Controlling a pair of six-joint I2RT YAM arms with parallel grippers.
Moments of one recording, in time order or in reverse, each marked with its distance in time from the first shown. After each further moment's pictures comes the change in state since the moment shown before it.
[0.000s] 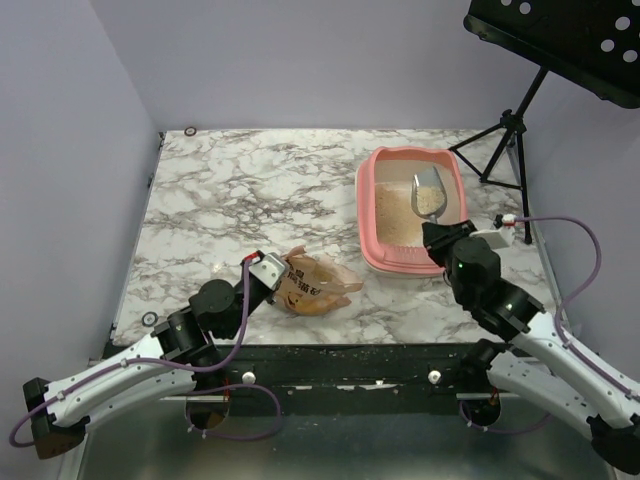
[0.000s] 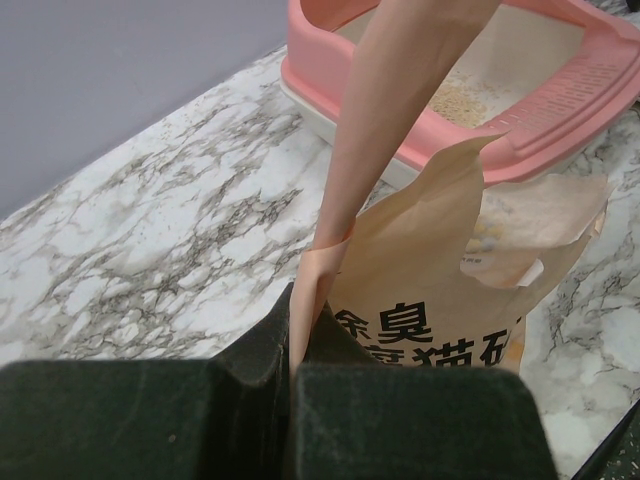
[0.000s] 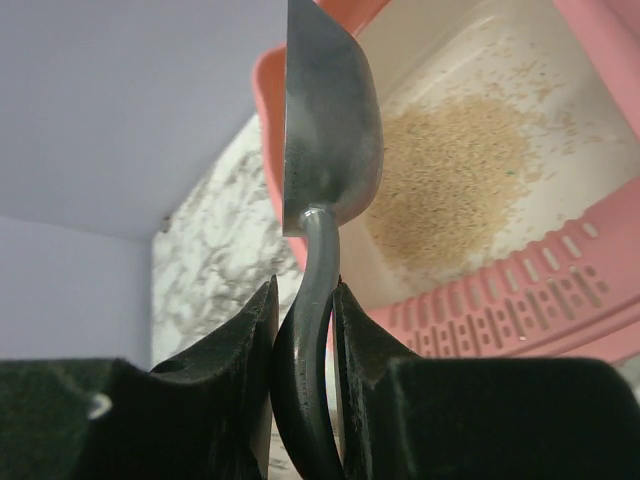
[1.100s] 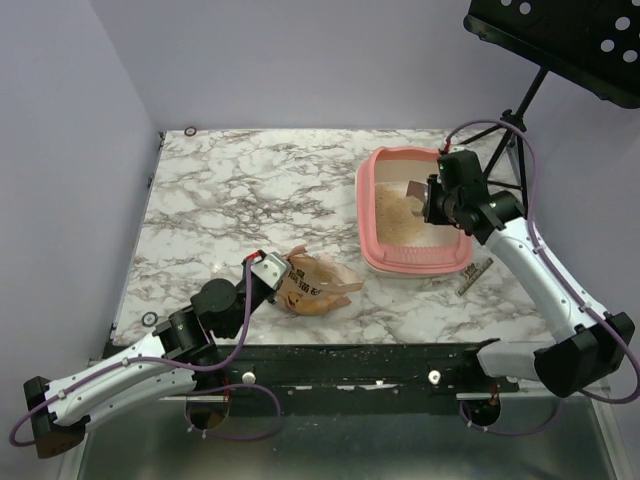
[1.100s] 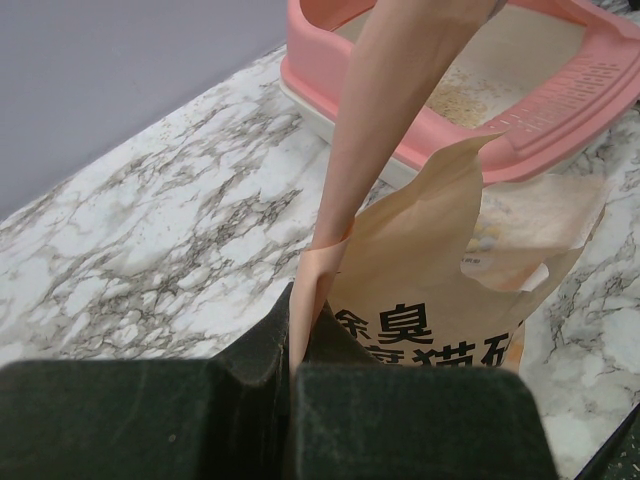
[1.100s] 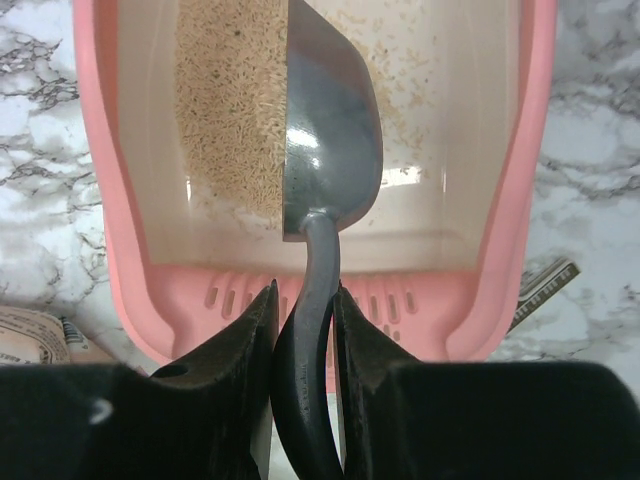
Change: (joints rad) left arm 0.000 0.018 0.000 0.014 0.000 0.000; right arm -0.334 0.605 0.581 -0.496 -0.454 -0.750
